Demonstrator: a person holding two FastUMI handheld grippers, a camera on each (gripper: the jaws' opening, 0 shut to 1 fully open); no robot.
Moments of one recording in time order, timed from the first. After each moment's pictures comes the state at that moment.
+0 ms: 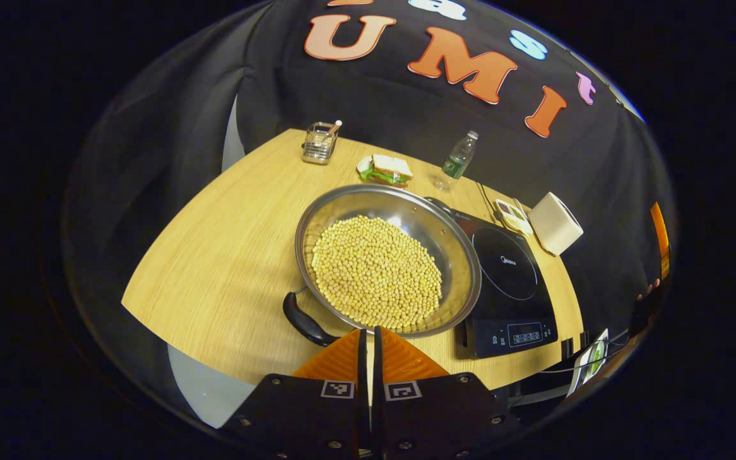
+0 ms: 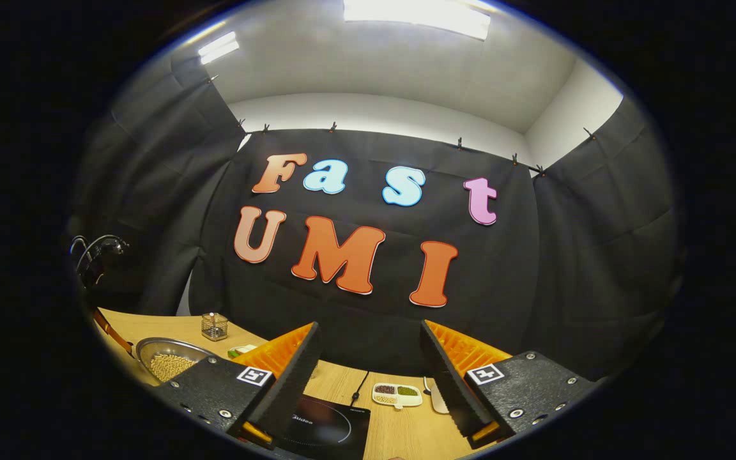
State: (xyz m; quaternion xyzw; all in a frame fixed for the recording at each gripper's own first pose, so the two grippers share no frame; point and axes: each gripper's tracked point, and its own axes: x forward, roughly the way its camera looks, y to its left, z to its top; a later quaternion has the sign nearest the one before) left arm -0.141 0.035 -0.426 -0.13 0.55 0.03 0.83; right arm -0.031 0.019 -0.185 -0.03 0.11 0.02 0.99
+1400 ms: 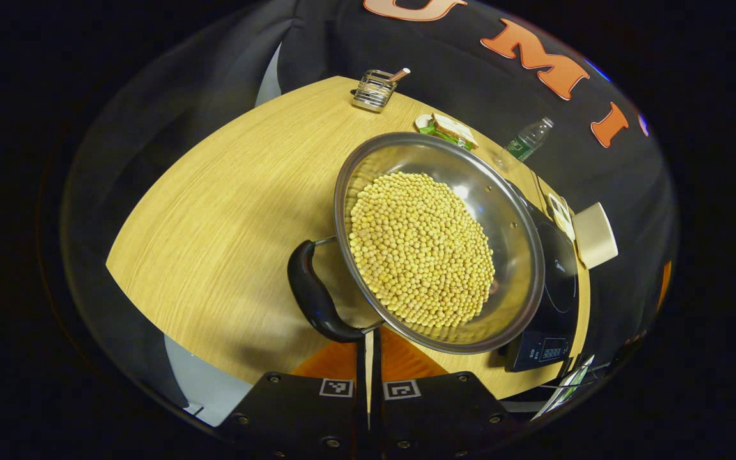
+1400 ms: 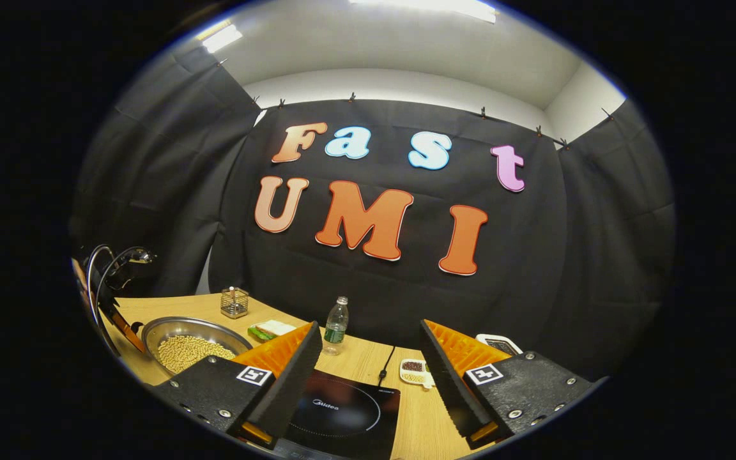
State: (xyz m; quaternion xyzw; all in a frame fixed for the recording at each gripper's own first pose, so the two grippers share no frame) left arm -0.136 0.082 -0.498 -0.15 0.62 0.12 0.76; right arm -0.026 0.069 -0.249 -0.02 0.18 0.06 0.98
